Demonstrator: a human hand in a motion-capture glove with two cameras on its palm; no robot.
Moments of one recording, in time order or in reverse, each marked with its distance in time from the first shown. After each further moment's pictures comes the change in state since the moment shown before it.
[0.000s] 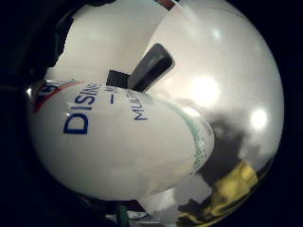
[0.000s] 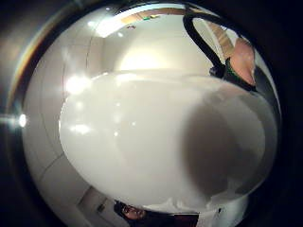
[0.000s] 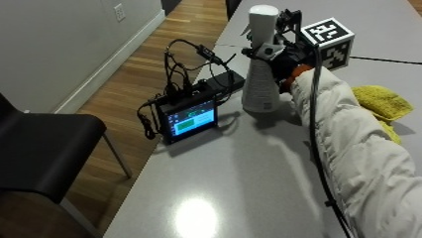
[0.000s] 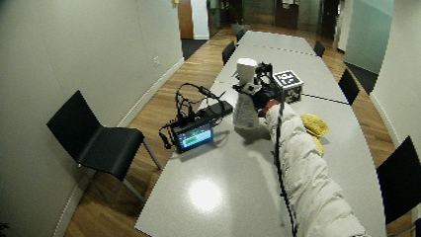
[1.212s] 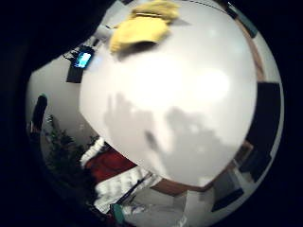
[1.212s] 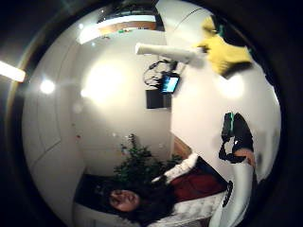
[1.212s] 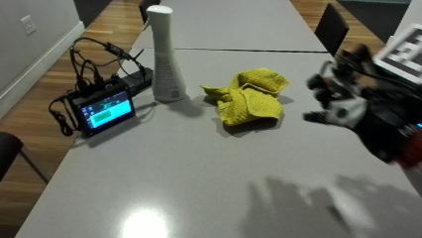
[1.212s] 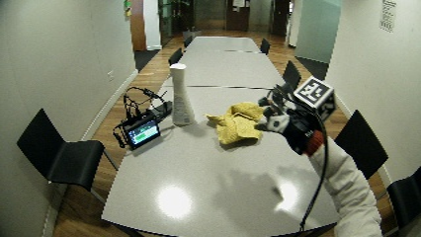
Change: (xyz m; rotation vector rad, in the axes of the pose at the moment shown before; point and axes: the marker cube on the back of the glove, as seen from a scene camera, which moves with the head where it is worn) arm -0.016 0.172 -0.028 -0.181 0.357 0.141
